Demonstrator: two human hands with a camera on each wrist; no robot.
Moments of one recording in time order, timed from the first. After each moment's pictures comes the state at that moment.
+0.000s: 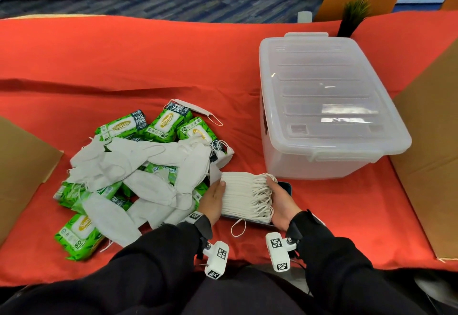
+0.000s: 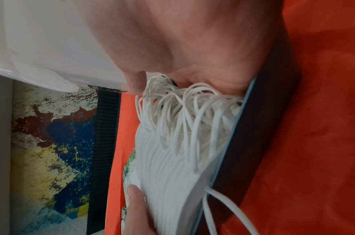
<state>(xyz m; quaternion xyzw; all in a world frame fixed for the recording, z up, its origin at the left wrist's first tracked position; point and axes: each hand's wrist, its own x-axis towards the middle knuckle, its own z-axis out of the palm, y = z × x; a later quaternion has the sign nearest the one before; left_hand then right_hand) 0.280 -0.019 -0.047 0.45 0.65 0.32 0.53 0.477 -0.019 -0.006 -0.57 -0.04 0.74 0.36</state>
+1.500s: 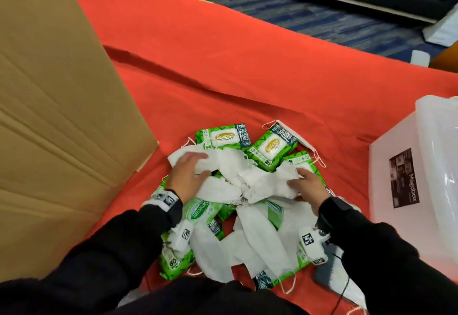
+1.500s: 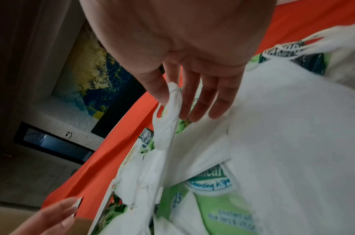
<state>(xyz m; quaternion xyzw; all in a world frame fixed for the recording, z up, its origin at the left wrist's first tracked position) -0.110 0.073 -0.010 0.56 0.74 0.28 0.25 0.223 0.160 0.015 -0.66 -0.45 0.56 0.22</state>
